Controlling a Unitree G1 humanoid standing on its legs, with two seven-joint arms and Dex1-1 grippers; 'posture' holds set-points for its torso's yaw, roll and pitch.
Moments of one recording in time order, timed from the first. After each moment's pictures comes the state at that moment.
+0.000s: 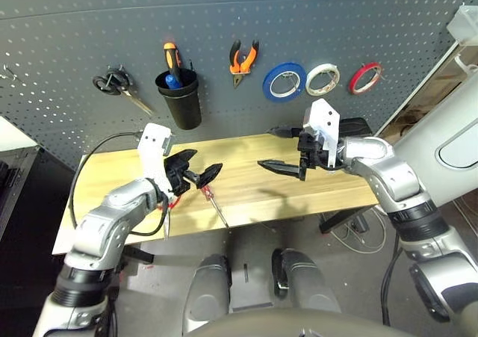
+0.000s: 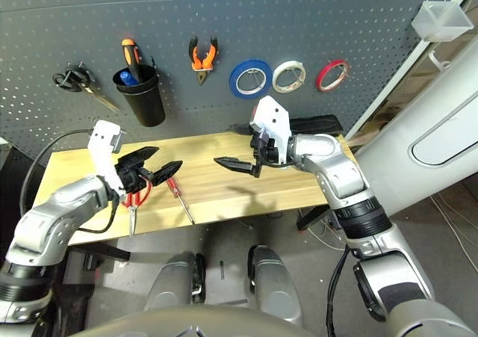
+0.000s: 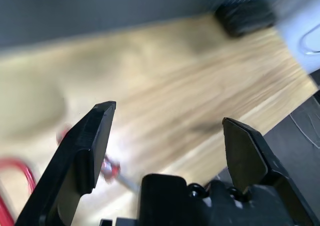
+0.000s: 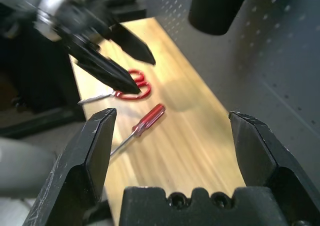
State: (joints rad) left arm -0.11 0.48 -0.04 -0.23 -0.47 0.79 -0.34; right arm -0.45 -0.47 0.23 0.00 0.31 0.31 1.04
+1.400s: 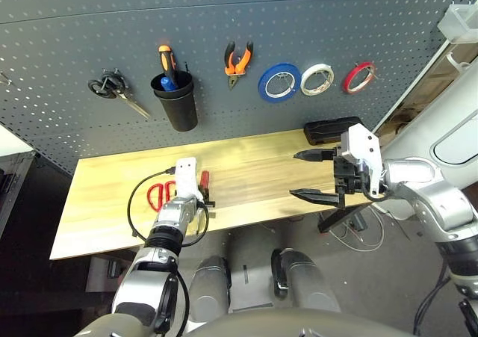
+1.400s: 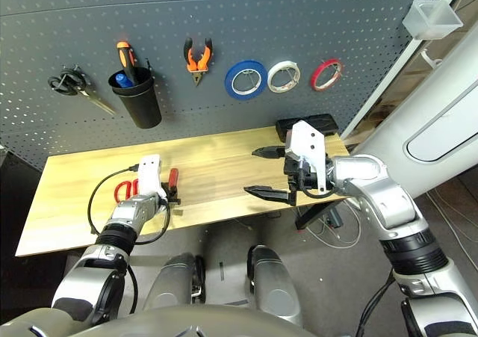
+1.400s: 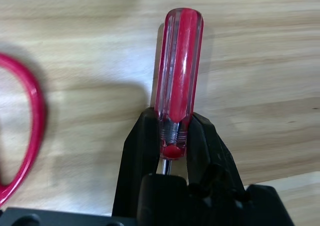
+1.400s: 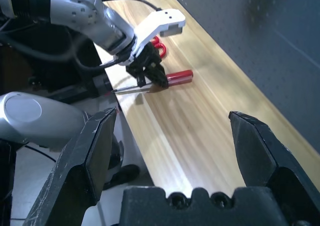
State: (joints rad) left arm -0.38 0.17 0.02 0.65 -0.11 0.55 -0.12; right arm -0.22 -0.65 0.13 -0.18 0.39 0.35 1.11
